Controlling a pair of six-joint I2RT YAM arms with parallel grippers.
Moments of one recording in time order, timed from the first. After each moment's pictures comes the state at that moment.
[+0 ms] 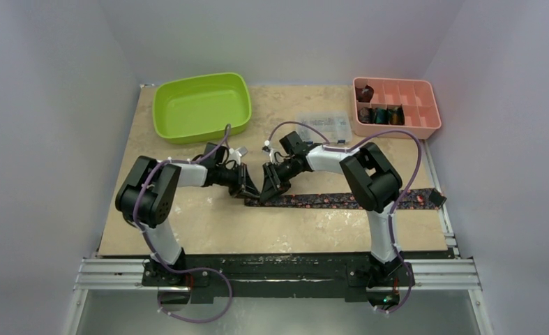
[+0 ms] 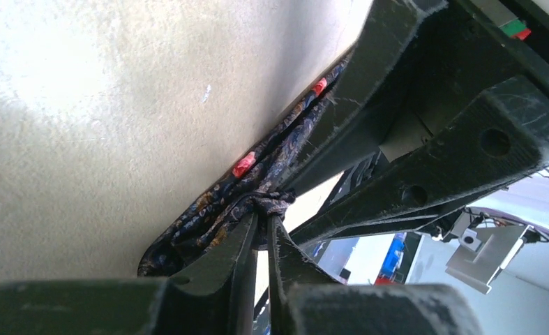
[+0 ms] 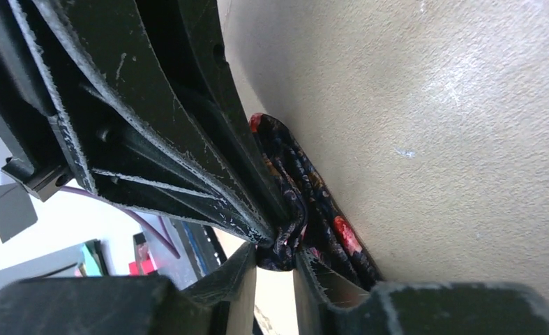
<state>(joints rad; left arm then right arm) -0.32 1.78 0.77 0.02 0.90 -0.63 0.63 2.07 1.28 -0.30 -0.89 0.36</state>
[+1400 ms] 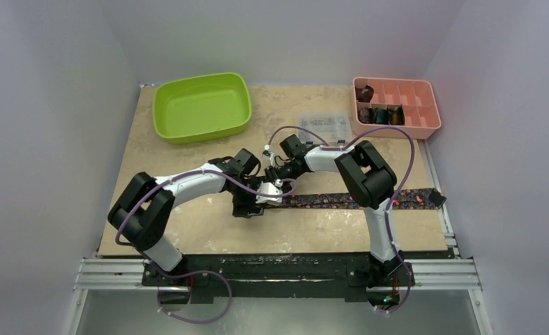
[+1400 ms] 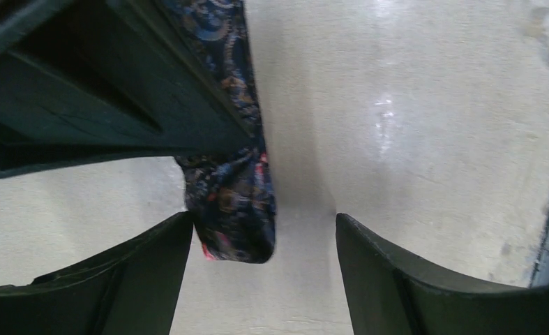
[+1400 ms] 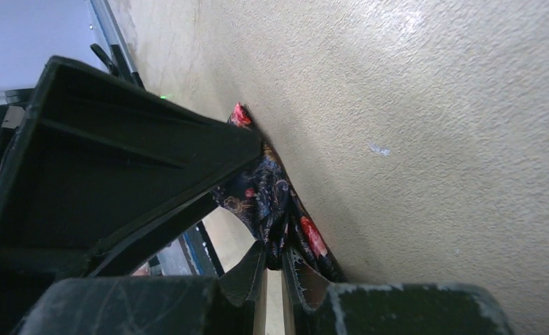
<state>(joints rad) -0.66 1.59 0.91 -0.59 0.38 0.94 0.62 2.14 1.29 -0.34 -0.93 0.29</state>
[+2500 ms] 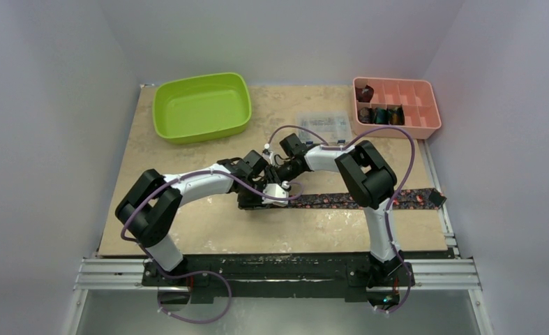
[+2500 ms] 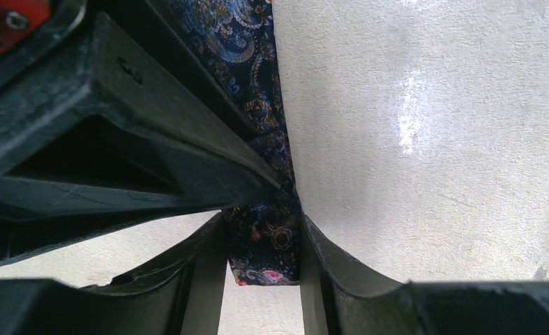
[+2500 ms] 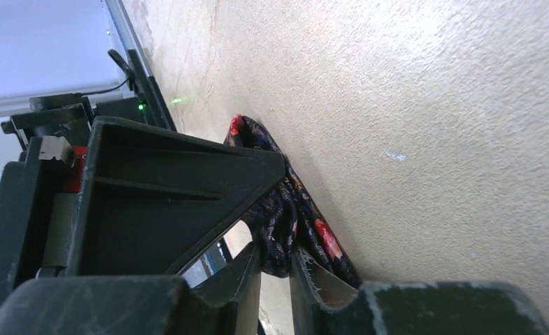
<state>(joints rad) -0.72 1.66 0.97 -0.57 0.25 0.90 0.61 2.14 1.29 -0.33 -0.96 0.32</state>
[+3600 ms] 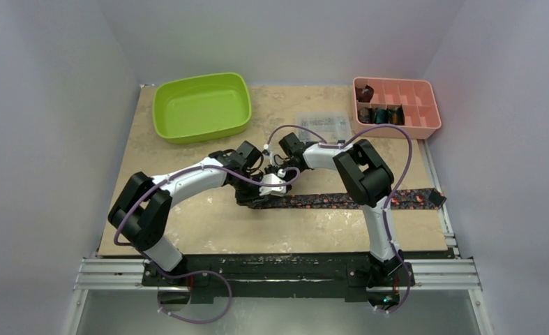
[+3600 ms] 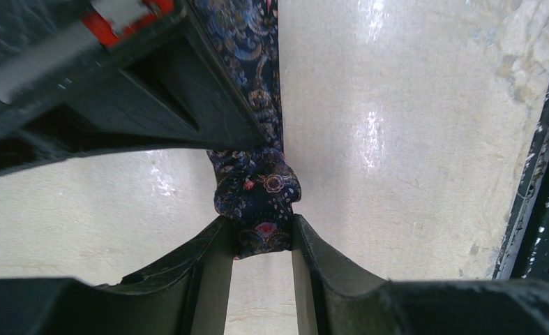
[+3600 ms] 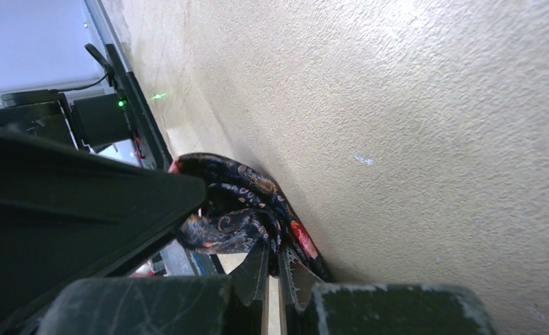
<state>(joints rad) -0.66 1.61 1.01 -0.67 0.37 0.84 0.61 2.17 1.35 -0.42 -0.92 0.26</state>
